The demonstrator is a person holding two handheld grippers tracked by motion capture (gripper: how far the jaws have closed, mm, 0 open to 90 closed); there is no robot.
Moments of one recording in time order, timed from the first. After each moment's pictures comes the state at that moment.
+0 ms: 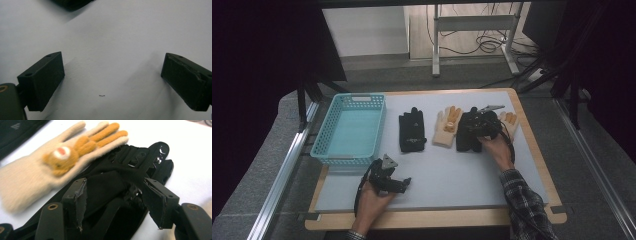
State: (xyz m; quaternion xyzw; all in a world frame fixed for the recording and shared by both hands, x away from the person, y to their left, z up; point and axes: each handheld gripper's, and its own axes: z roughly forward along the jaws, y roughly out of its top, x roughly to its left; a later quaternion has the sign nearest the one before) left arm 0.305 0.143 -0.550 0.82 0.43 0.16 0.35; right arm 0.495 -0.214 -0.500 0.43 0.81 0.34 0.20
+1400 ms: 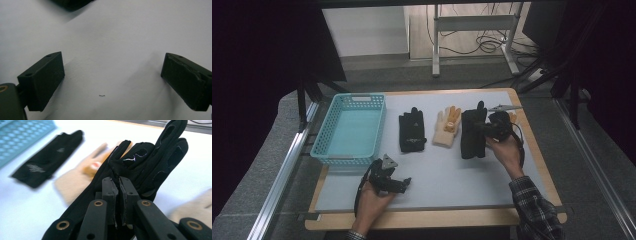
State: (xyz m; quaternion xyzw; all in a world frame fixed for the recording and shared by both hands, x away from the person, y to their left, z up) left arm 0.305 0.143 -0.550 0.82 0.43 0.16 0.35; right arm 0.440 -0.228 -0.449 0.43 0.79 0.41 0.15
